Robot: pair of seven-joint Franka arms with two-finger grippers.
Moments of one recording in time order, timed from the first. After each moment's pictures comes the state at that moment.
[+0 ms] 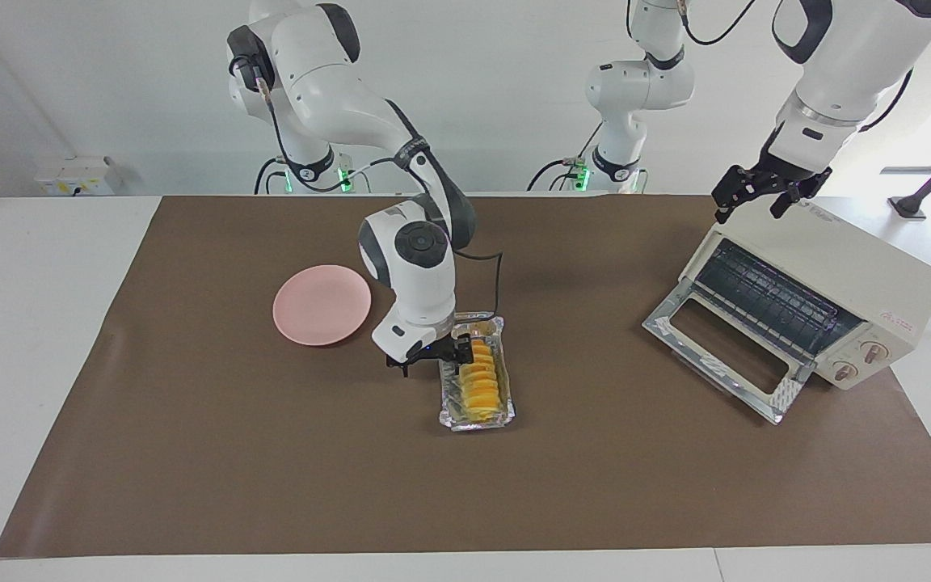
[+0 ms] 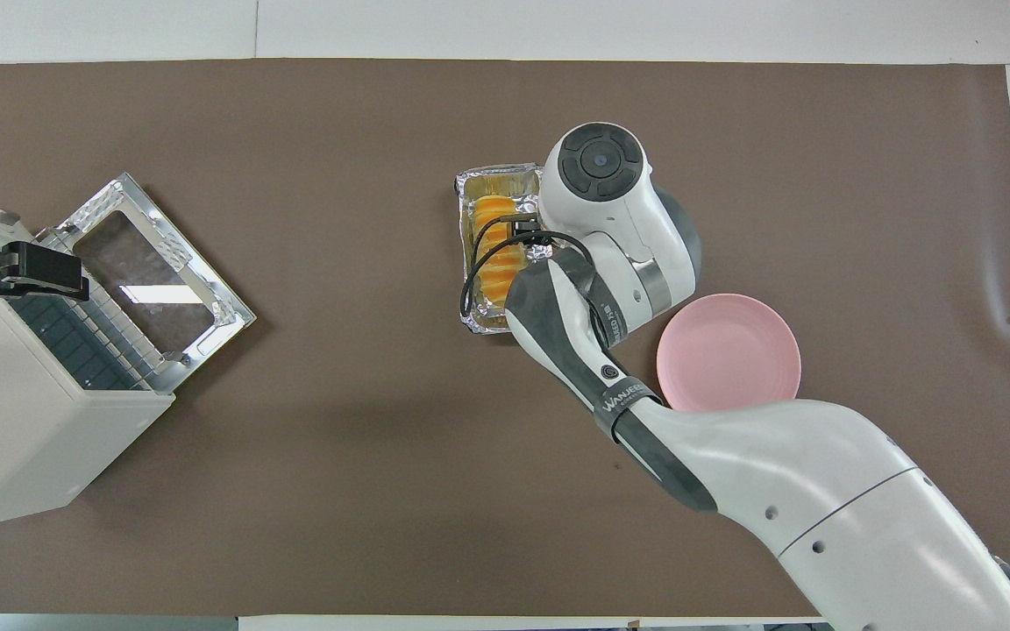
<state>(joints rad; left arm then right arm) -0.05 -0.07 -0.02 -1.68 0.00 1.58 -0.10 0.41 0.62 0.06 -1.47 -0.08 2.14 0.50</state>
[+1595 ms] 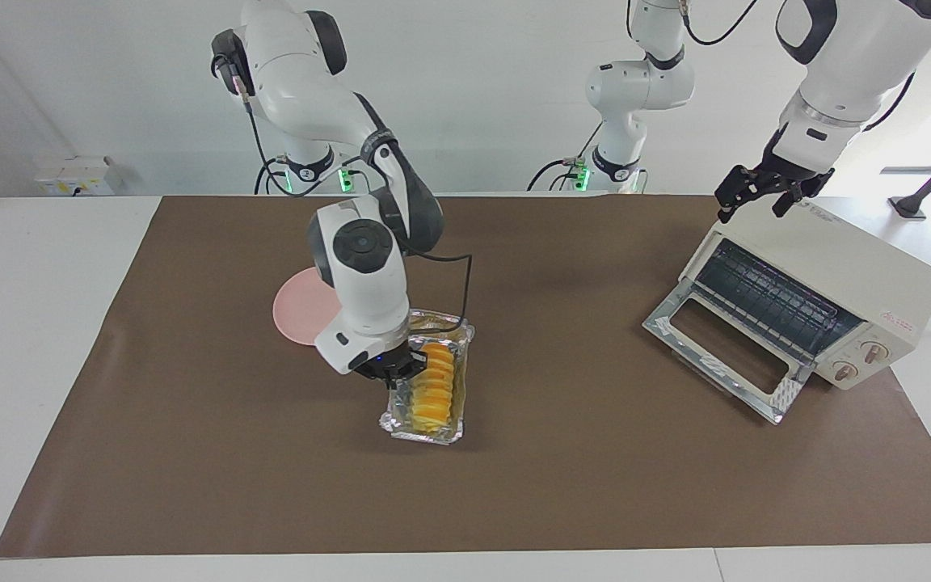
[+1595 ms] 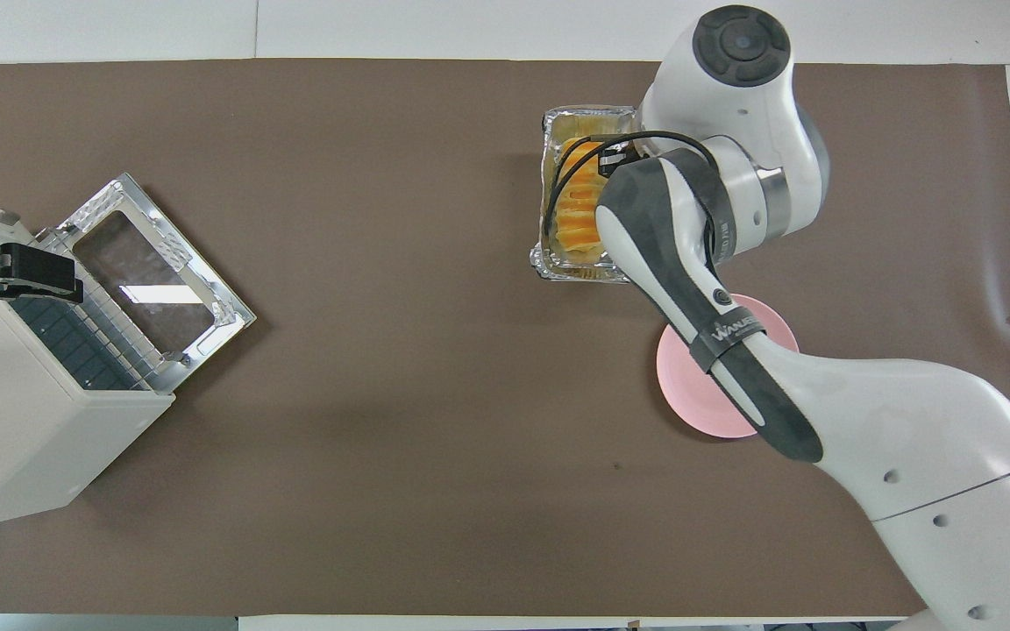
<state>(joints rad) -0.05 -0.07 -0.01 -1.68 0.00 1.57 -0.10 0.23 0.63 0.06 -1.26 -0.05 1.94 0.32</state>
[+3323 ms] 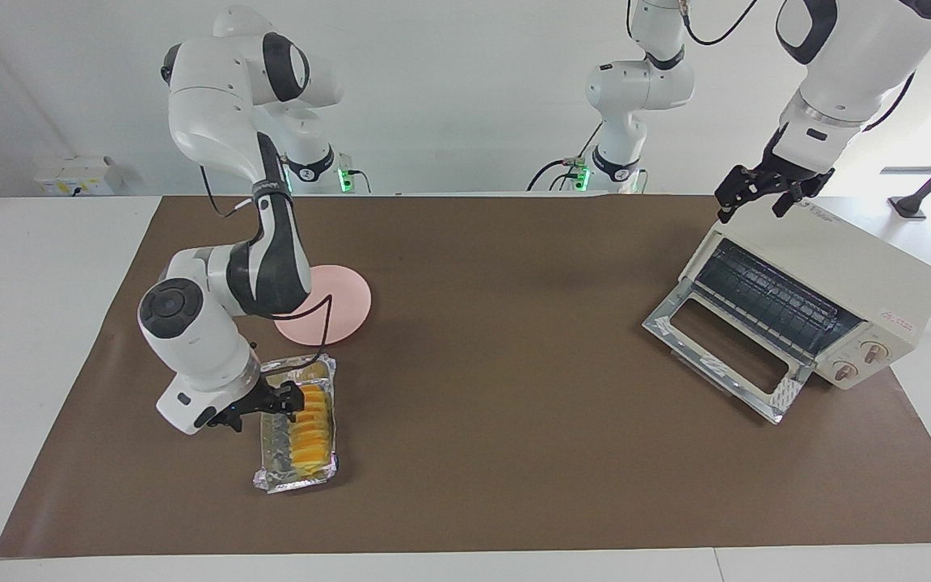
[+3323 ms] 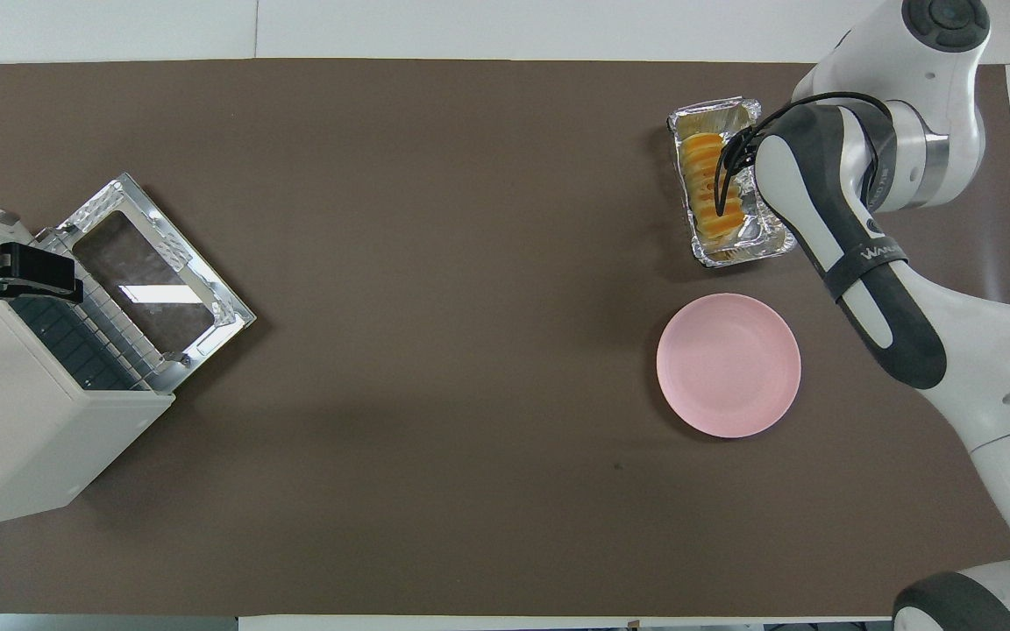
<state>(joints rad) -0.05 -0.07 -0.01 -1.68 0.00 1.57 -0.10 0.02 0.68 0.07 -1.27 -0.05 1.98 -0.07</state>
